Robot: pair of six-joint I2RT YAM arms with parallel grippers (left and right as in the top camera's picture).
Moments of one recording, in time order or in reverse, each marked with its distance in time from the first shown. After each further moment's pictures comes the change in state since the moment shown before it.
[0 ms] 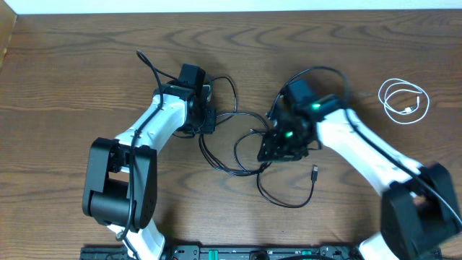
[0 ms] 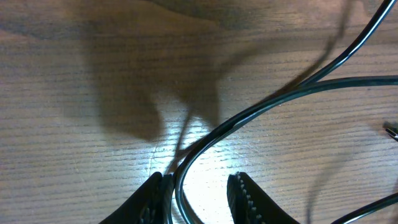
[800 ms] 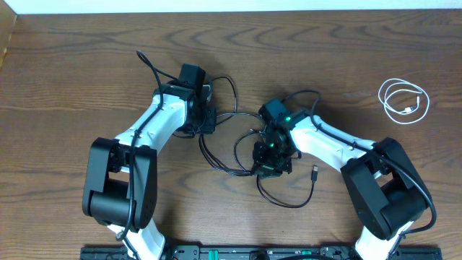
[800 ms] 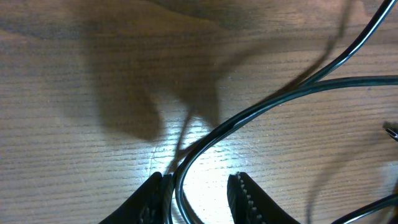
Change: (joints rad) left arm 0.000 0.000 0.000 0.000 0.000 0.000; right arm 0.087 0.148 -0.087 0.192 -0.019 0.334
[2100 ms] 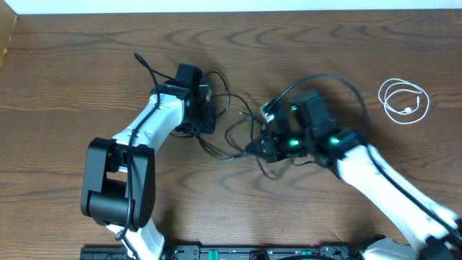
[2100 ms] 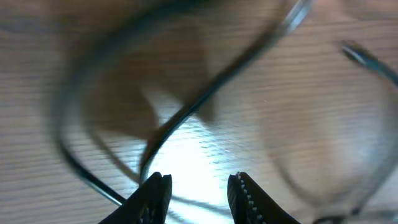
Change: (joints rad) left arm 0.029 0.000 0.000 -0.004 0.118 0.009; right arm -0.087 -0.483 -0.193 0.388 -0.203 -0.273
